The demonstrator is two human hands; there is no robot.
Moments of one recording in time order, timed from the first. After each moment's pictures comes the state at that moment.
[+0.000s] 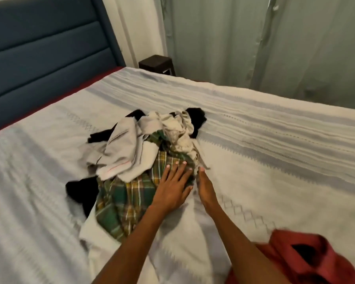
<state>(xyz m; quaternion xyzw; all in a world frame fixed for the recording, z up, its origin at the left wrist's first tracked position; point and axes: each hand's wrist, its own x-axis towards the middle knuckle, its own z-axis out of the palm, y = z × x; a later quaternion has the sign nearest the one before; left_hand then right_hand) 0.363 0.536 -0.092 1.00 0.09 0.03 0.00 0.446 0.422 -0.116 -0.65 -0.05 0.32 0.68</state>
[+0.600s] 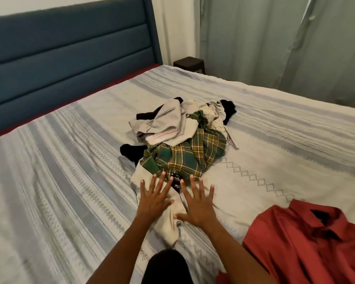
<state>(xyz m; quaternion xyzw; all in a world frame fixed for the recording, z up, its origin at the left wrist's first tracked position) 0.101 0.552 -0.129 0.96 0.26 -0.05 -0.02 0.235 0.395 -0.153 -0.86 -0.50 0.08 0.06</state>
